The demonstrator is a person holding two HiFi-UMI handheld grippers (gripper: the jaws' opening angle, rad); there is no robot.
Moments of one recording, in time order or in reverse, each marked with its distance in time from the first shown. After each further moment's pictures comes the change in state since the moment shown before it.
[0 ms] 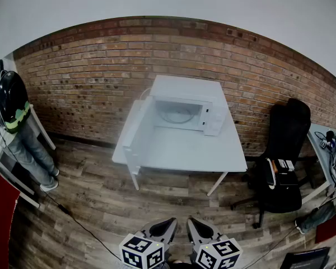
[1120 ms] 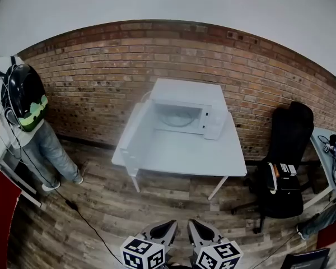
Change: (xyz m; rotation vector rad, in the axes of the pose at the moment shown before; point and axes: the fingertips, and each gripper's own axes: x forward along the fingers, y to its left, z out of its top) left arm 0.020 -0.017 -0.004 -0.005 -0.017 0.043; right arm -0.014 -0.027 0.007 0.012 -0.024 0.018
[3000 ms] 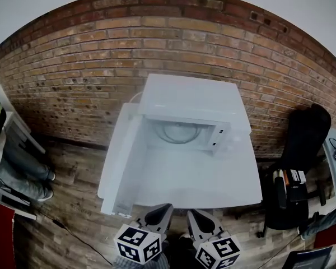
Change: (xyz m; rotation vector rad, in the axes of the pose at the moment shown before) left arm 0.195 0.198 0.159 0.033 0.011 -0.001; right arm 0.260 -0.108 0.108 -0.055 -0.026 -0.032
